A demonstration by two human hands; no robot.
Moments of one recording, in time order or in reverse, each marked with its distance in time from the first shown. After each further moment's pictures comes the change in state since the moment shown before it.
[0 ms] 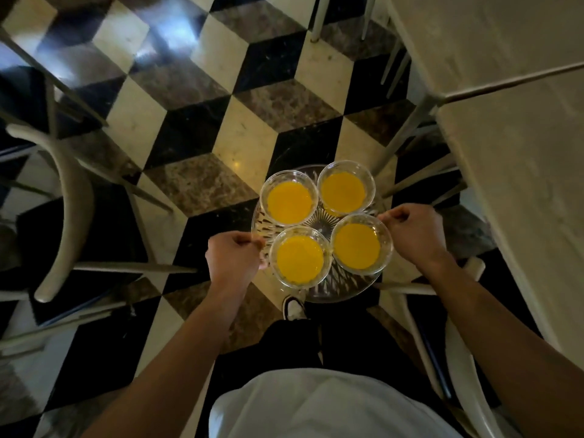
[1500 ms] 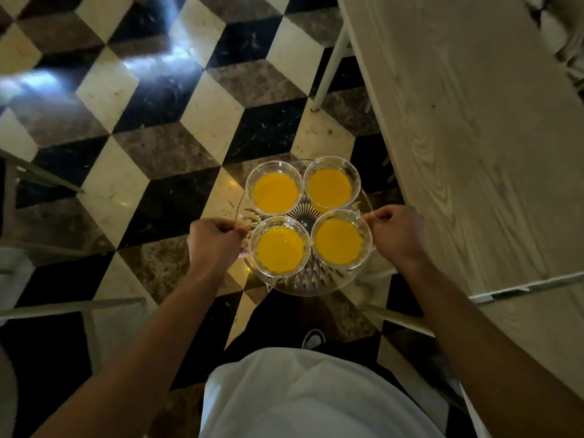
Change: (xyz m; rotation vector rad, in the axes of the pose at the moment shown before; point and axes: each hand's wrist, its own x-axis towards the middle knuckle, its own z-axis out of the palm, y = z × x) left_hand 0.300 0.377 0.104 -0.027 0.040 0.064; right_hand 0.439 -0.216 -0.038 -0.029 0.038 -0.066
